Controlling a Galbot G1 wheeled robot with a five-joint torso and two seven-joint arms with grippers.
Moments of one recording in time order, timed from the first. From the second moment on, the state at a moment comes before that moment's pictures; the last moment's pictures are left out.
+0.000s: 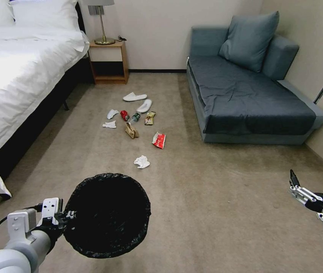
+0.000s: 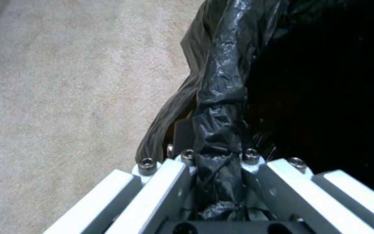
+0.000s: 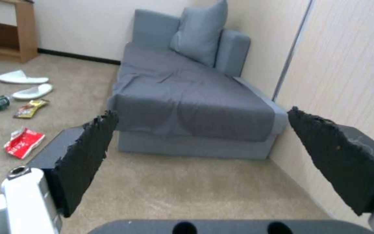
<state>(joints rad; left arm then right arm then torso) 1.84 -0.93 -0.84 -2.50 -1.11 0.74 -0.58 -1.84 1.48 1.08 2.50 0.23 -0.24 -0.07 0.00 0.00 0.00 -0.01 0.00</state>
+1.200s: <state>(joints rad) 1.83 -0.93 -0.84 -2.50 -1.12 0.74 -0.58 -1.85 1.46 1.09 2.50 0.24 -0.23 -0.22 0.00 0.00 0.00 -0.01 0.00</state>
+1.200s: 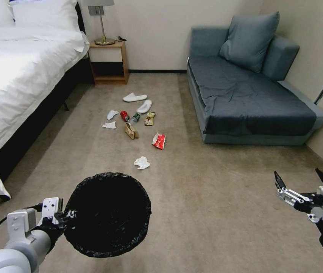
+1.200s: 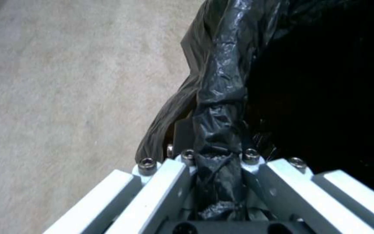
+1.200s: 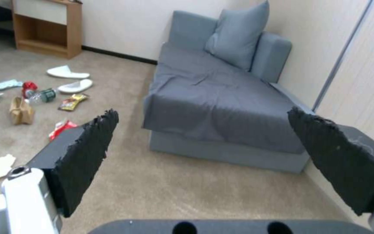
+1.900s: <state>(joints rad) 1.83 -0.94 -0.84 -2.50 -1.12 0.74 -0.58 -1.84 1.45 1.06 2.50 0.22 -0.23 -0.23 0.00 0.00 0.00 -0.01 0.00</state>
